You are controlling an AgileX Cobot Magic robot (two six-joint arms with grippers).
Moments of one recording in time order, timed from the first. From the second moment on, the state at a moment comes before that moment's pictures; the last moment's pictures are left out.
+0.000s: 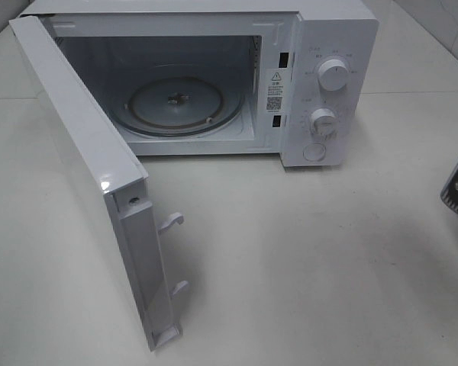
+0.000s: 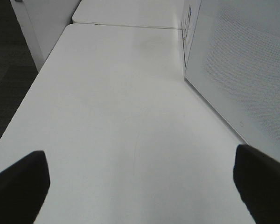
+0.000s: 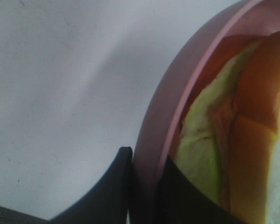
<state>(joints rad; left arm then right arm) 0.06 0.00 -0.50 -0.03 1.04 -0.01 0.73 1.07 -0.52 -0.83 1.05 0.34</state>
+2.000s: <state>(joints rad) 0.06 0.00 -0.50 -0.03 1.04 -0.01 0.43 1.74 -0.87 -0.86 0.88 0.72</state>
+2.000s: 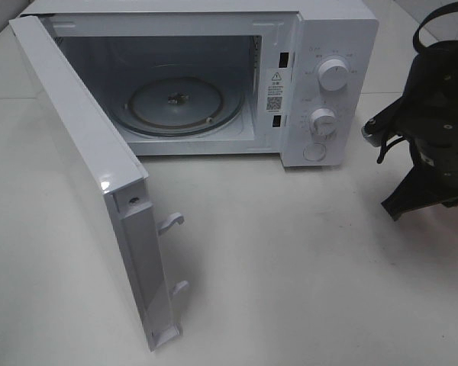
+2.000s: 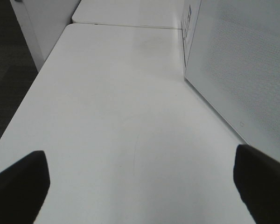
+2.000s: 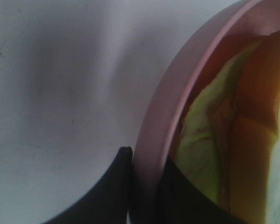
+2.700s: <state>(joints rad) 0.06 0.00 -0.50 -0.03 1.04 -0.01 0.42 1.88 -0.87 -0.93 0.80 0.87</state>
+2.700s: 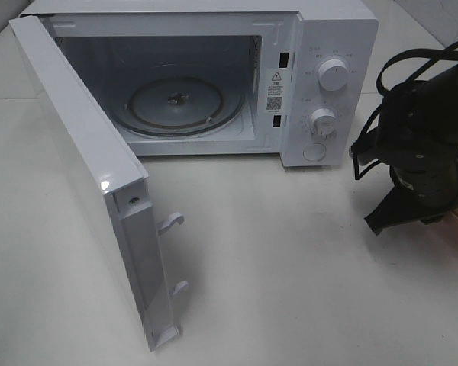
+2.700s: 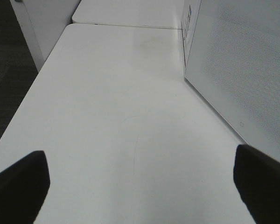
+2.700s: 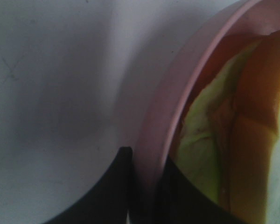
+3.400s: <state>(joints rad) 0.06 0.00 -0.50 -0.03 1.04 -0.01 0.42 1.95 -0.87 -1.00 0.76 0.99</state>
